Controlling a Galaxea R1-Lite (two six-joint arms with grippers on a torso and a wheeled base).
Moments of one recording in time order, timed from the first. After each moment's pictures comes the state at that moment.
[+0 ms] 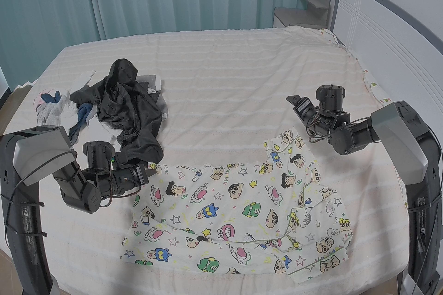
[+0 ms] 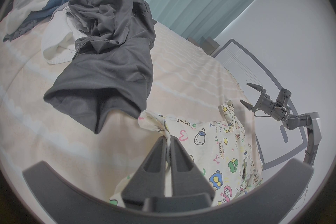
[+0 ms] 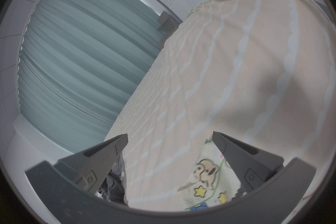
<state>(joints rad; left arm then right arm) -0.07 2.33 -0.83 -1.02 -0.46 -0.42 0.24 2.47 -1.65 -0.58 -0.08 0.94</state>
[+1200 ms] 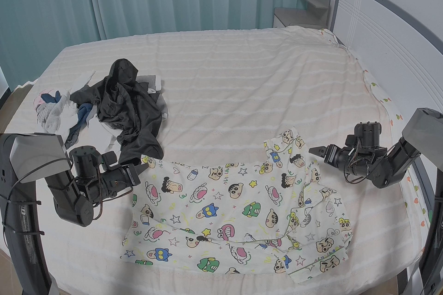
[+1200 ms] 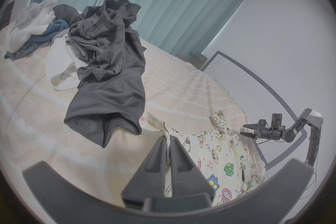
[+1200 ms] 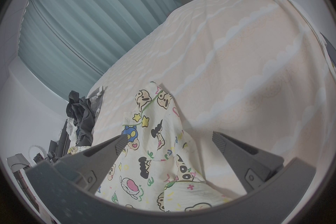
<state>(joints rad) -0.04 2.32 -0.66 -1.38 -0.47 -0.41 0.10 2.24 -0.94 -0.79 0.20 0.50</state>
